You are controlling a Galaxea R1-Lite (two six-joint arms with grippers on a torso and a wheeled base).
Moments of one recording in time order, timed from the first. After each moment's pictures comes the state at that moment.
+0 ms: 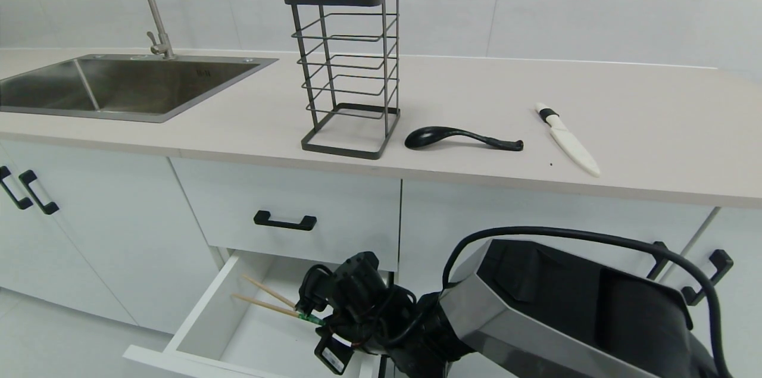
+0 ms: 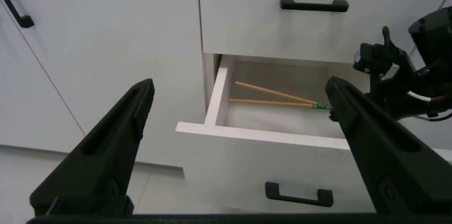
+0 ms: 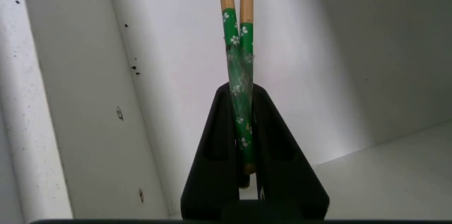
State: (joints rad) left arm 0.00 0.00 0.00 0.00 -0.04 0.01; right arm 0.97 2.59 -1.36 -0.46 0.08 -0.13
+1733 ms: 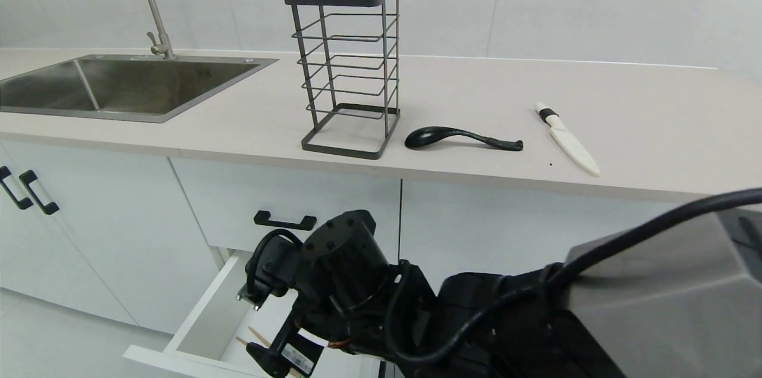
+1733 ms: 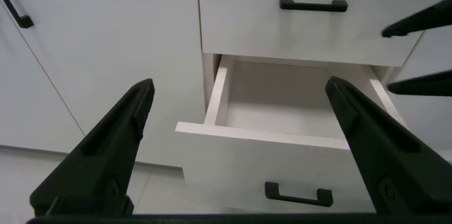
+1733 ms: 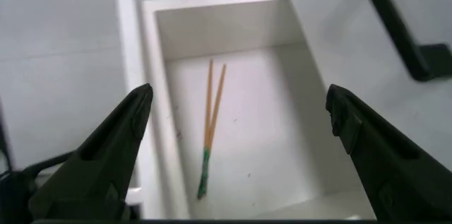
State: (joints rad) left arm 0.00 0.00 0.00 0.00 -0.04 0.01; right arm 1.10 2.22 -1.28 -0.38 0.01 -0.17
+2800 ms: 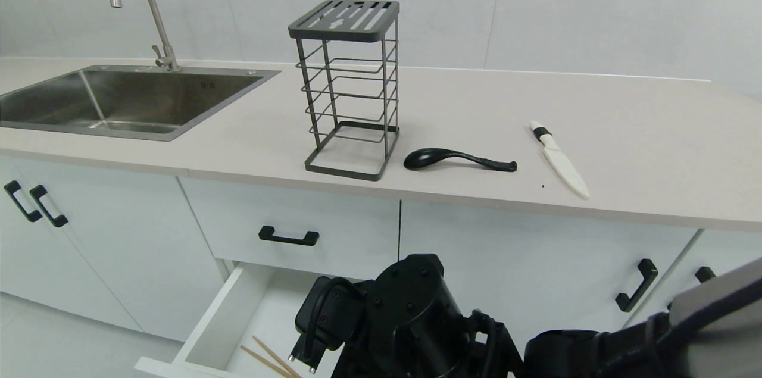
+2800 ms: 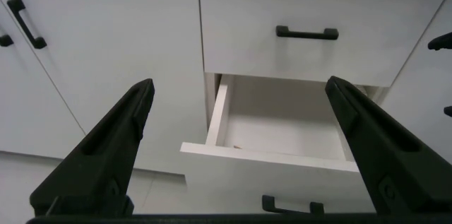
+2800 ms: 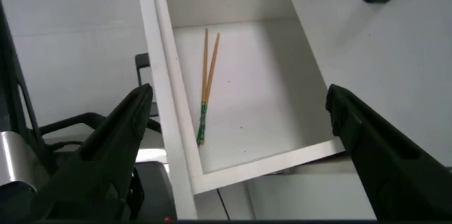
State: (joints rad) left arm 0.00 0.00 0.00 0.00 -0.04 0.01; right arm 1.13 2.06 -0.90 -0.63 -0.05 -0.20
